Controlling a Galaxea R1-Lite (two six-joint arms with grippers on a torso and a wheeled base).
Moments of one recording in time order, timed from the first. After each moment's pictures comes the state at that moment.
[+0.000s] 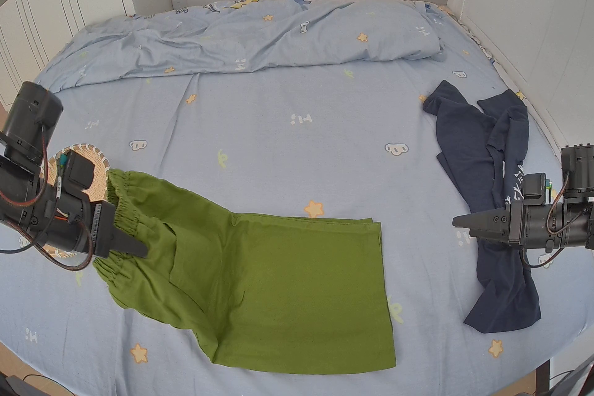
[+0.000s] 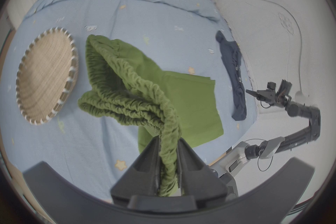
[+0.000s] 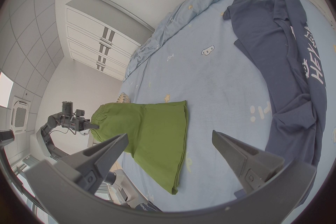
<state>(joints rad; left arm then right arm) -0.24 1.42 -1.16 0.68 -0.29 -0.18 0.10 1.52 -0.64 -0.27 0.70 0.34</state>
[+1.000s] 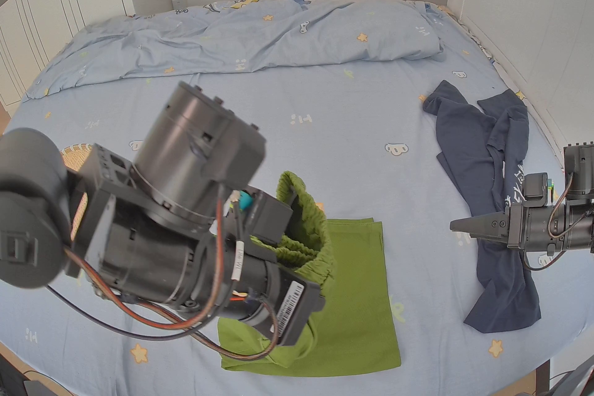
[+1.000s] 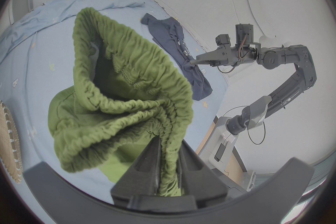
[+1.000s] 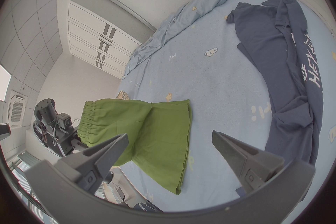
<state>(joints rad) -0.90 1.64 -1.23 0.40 -0.12 -0.25 0.16 1.47 -0.64 -0.24 0.62 0.33</state>
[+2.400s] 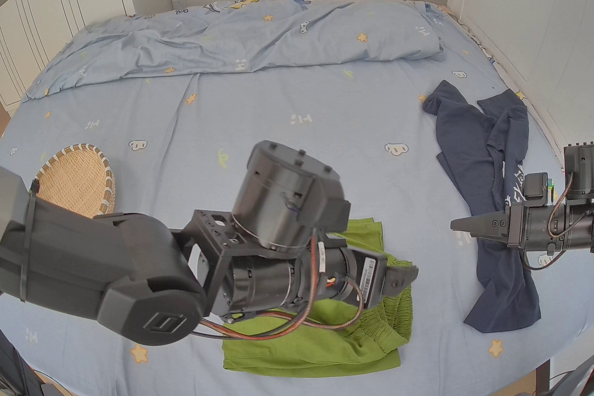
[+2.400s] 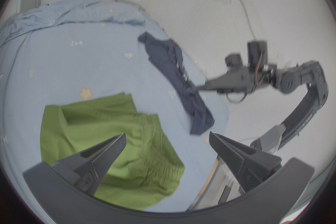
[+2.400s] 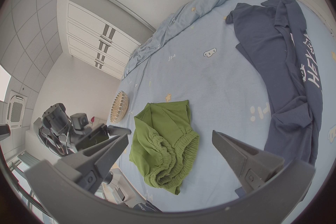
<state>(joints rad) -0.92 1.86 -1.09 -0.23 -0.05 -0.35 0.15 1.47 -0.63 -0.24 0.62 0.33</state>
